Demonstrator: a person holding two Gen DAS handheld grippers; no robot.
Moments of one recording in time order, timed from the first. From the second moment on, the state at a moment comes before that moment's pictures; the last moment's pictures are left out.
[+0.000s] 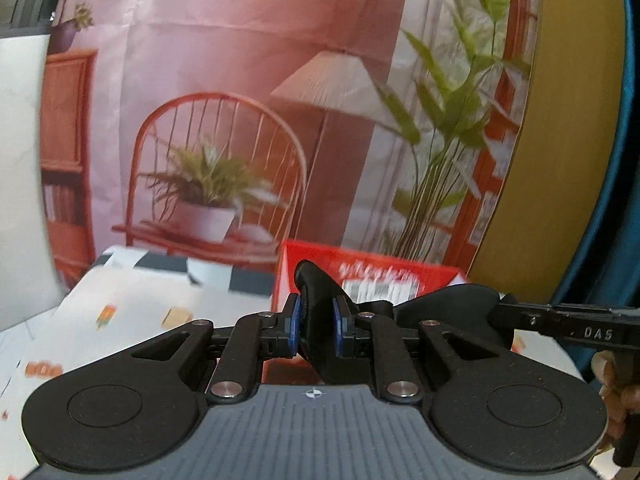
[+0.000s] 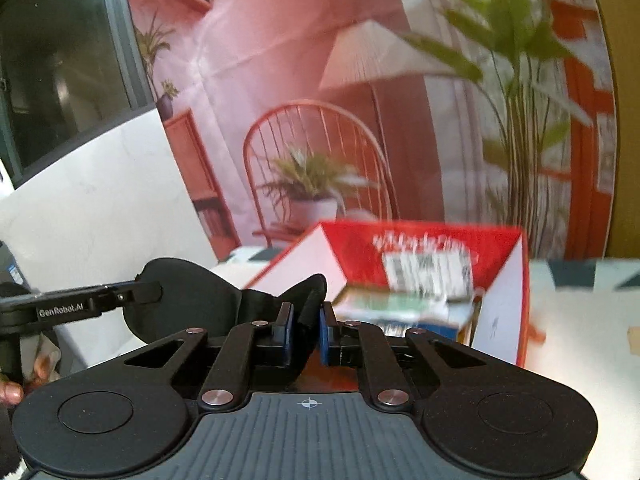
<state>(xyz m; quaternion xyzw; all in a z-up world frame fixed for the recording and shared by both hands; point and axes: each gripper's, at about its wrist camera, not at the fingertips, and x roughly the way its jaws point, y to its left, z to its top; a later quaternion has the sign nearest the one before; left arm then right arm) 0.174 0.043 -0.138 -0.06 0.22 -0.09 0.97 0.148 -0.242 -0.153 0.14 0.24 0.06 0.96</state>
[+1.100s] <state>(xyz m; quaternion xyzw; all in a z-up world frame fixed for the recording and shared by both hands) 0.356 -0.020 -0.218 0.04 0.37 -0.10 0.92 0.281 -0.306 -0.225 0.09 0.36 -0.06 0.93</state>
